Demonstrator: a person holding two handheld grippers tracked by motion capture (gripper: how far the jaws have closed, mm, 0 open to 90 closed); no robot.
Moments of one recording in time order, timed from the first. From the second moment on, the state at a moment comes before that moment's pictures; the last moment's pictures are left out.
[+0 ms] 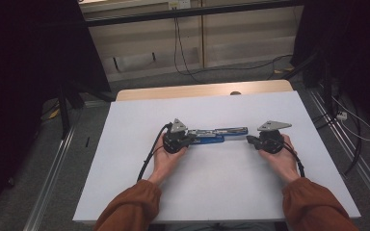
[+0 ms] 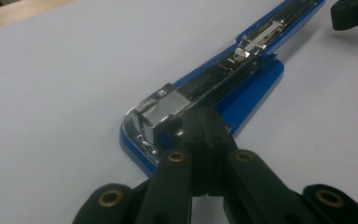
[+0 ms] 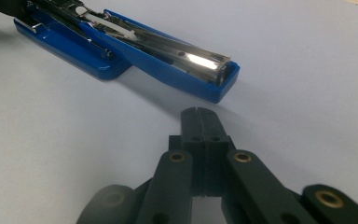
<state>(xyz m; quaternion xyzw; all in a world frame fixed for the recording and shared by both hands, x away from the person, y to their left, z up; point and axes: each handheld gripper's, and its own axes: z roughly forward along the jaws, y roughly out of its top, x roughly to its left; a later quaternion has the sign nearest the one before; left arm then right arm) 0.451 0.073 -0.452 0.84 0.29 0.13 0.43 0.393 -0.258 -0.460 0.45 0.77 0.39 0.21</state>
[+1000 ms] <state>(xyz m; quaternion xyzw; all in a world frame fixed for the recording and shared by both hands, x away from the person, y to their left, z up) 0.451 0.075 -0.453 0.84 0.29 0.13 0.43 0.409 -0.248 -0.462 0.45 0.80 0.36 0.19</state>
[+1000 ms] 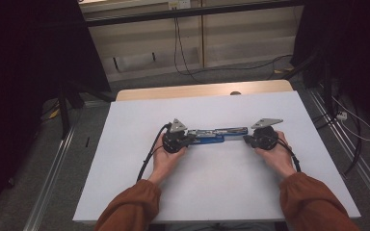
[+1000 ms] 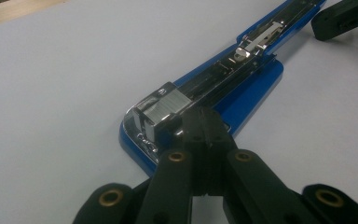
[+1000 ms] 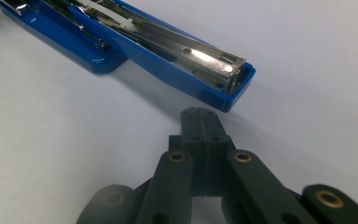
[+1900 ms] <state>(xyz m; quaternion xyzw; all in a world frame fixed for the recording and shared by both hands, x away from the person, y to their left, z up) 0.451 0.076 -0.453 0.84 0.30 0.12 0.44 0.413 -0.243 -0.462 0.44 0.79 0.37 0.20</state>
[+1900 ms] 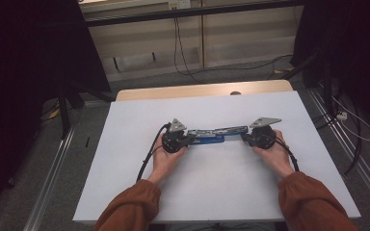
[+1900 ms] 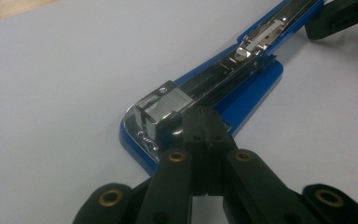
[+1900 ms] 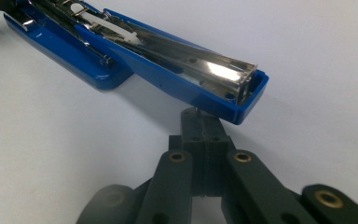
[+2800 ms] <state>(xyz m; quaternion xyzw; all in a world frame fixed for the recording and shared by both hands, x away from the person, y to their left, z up) 0.451 0.076 -0.453 0.84 0.29 0.12 0.43 0.412 -0.243 -0.457 0.43 0.78 0.40 0.22</state>
